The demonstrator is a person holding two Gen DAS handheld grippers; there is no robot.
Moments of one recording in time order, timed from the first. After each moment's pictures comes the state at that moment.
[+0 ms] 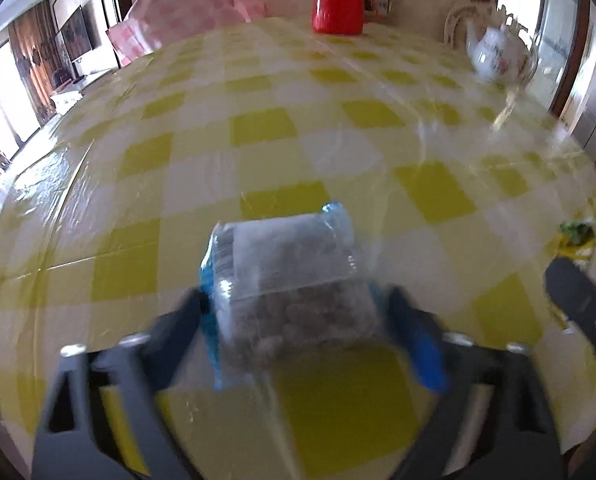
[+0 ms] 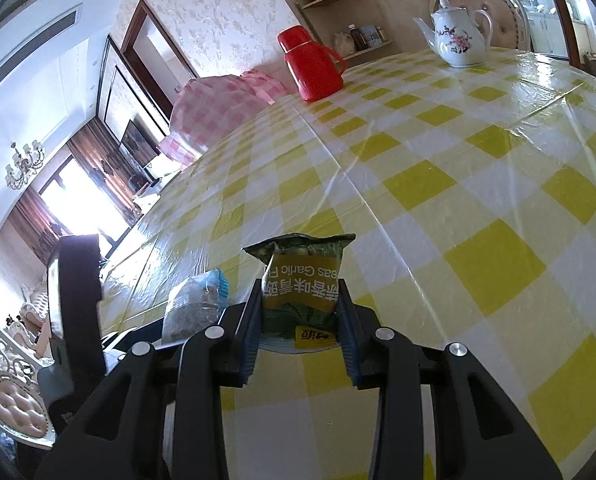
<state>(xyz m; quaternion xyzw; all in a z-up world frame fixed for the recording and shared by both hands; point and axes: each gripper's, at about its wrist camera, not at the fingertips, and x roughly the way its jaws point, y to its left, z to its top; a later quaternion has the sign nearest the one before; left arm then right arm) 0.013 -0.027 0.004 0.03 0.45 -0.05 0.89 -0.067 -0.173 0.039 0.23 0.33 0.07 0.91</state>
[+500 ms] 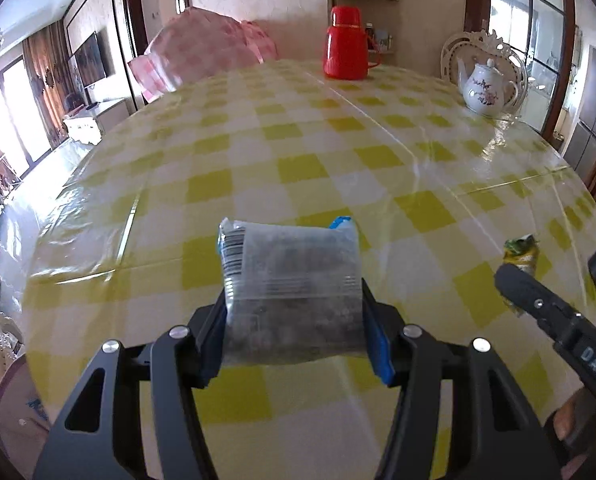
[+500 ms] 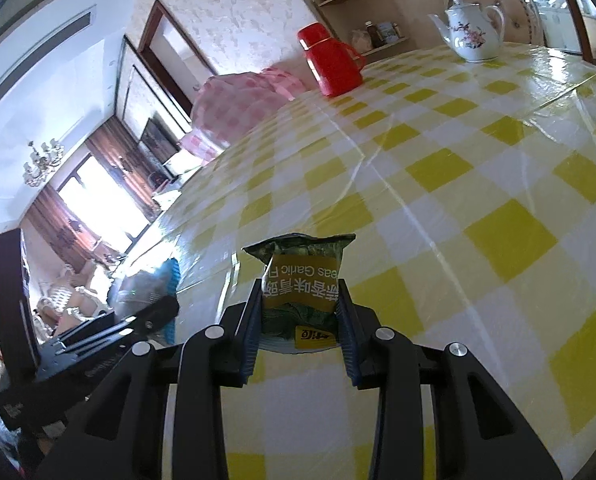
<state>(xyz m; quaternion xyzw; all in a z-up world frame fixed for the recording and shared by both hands) -0.052 0.010 0.061 0.05 0.39 -0.04 0.92 -0.091 -0.159 0.040 0.24 0.33 0.12 0.90</state>
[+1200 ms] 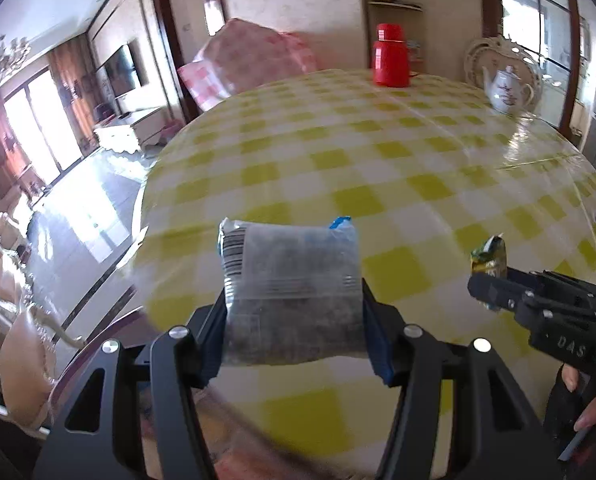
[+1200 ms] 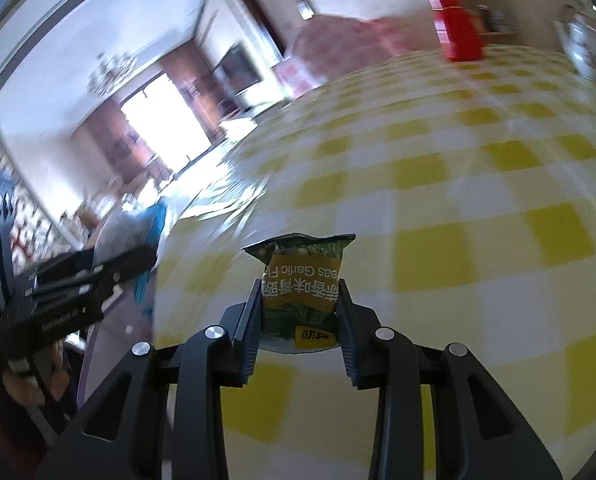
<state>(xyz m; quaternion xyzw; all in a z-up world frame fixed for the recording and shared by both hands) -0.155 0.148 0.085 0.07 0.38 0.01 0.92 -0.144 -0.003 0.049 0.12 0.37 0.28 0.88</state>
